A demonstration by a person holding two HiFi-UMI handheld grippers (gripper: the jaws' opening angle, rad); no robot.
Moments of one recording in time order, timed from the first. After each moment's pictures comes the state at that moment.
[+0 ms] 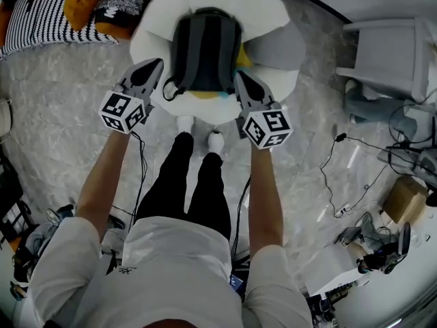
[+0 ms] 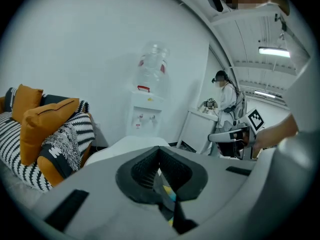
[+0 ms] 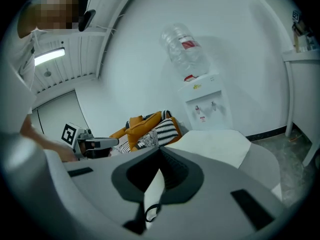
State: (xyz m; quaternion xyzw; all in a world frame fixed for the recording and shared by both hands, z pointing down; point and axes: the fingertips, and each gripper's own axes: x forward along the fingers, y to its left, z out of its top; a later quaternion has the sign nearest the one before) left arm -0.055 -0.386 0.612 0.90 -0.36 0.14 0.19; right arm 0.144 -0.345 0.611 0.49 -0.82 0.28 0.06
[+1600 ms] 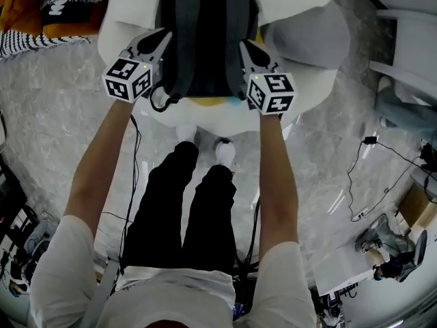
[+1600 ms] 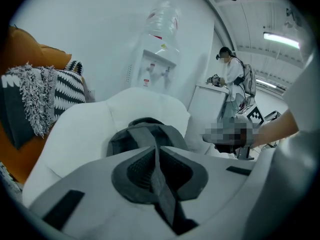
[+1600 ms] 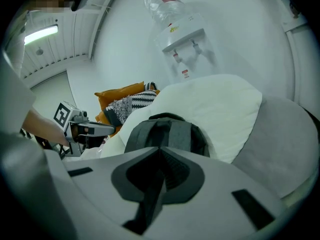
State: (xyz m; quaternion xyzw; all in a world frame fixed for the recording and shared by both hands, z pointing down) left arm -0.014 -0.474 0.905 0.90 -0.33 0.21 0.21; right arm 0.164 -0.432 0.924 0.50 -0.81 0.29 0.14
